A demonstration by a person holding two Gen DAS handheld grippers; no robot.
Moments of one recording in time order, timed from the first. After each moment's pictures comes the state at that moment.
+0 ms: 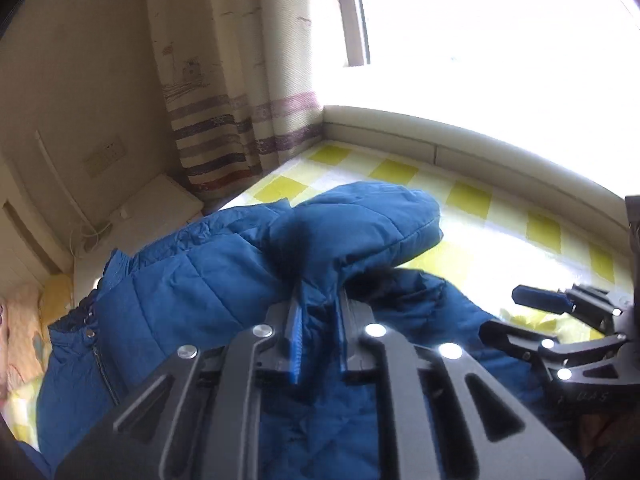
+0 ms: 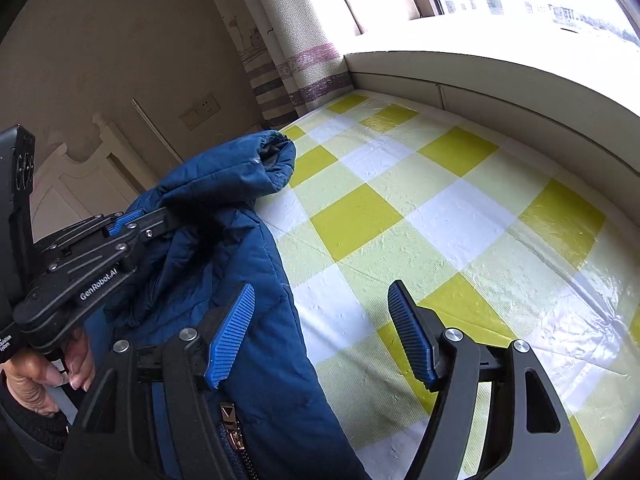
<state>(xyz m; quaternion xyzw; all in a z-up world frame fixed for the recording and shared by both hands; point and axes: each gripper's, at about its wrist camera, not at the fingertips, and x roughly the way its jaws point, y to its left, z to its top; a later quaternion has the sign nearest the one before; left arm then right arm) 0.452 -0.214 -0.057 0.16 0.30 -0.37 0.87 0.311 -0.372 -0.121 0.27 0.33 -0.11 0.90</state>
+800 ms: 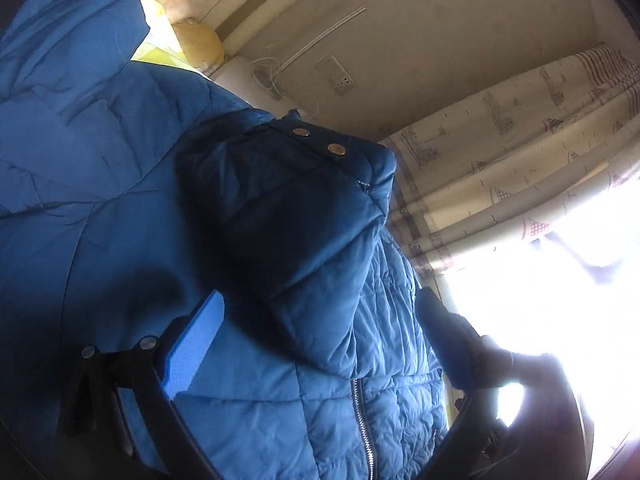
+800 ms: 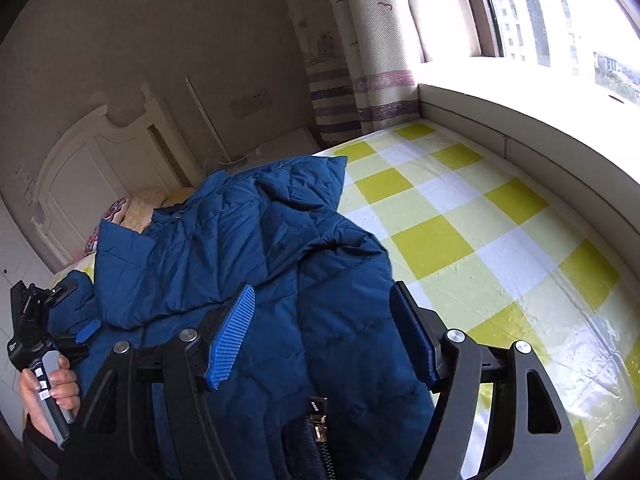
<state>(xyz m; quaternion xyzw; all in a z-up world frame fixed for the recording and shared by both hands) 0.461 0.127 -0.122 -0.38 0.36 -0.21 0.82 0.344 -0.309 -0.091 0.24 0.36 0.04 0.90</state>
